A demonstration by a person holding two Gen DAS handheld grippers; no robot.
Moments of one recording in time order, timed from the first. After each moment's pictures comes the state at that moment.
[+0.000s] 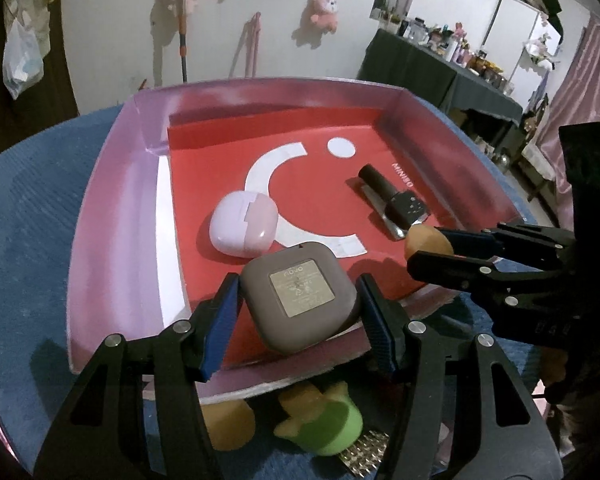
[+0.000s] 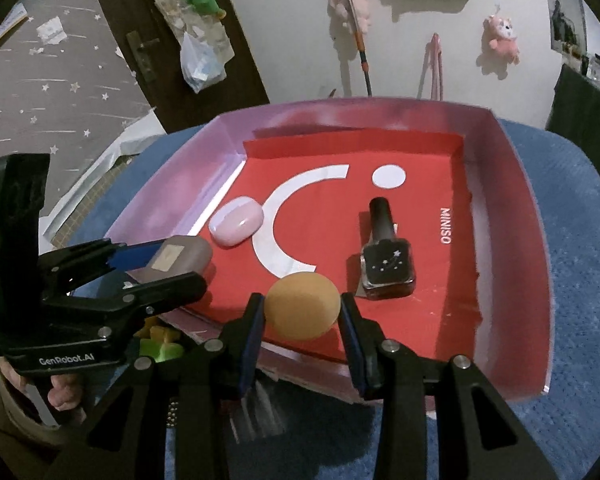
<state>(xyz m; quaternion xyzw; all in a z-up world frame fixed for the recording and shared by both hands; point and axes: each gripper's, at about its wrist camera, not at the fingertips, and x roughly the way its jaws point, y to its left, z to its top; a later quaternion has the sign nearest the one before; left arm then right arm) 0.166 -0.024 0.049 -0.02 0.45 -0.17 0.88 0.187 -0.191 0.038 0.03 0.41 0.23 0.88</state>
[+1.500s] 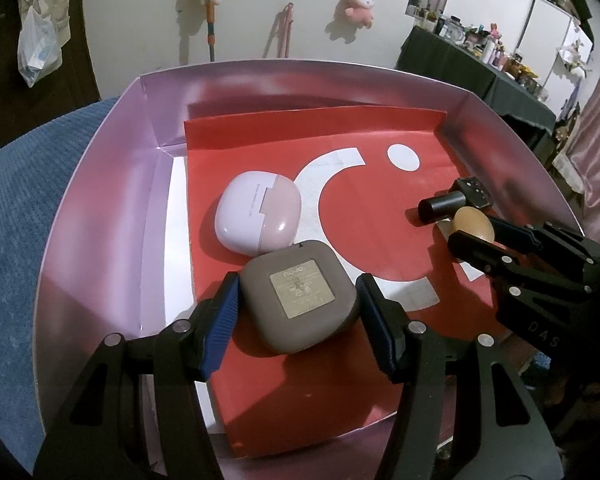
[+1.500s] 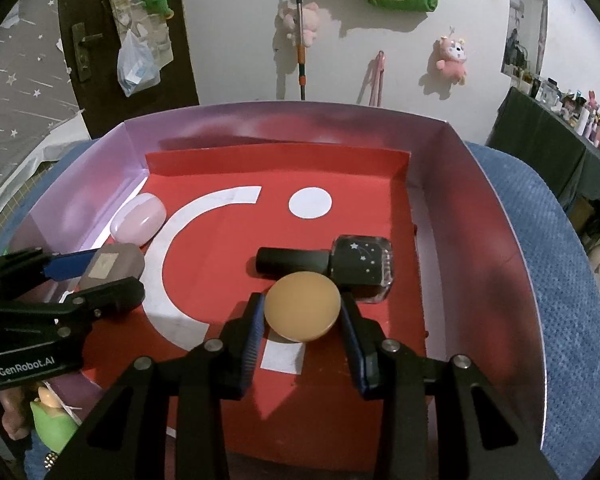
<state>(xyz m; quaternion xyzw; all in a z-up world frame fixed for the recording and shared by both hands) 0.217 -0.018 0.023 -0.02 0.46 -0.11 0.88 0.231 -0.189 0.017 -0.03 0.38 0.10 0.92</state>
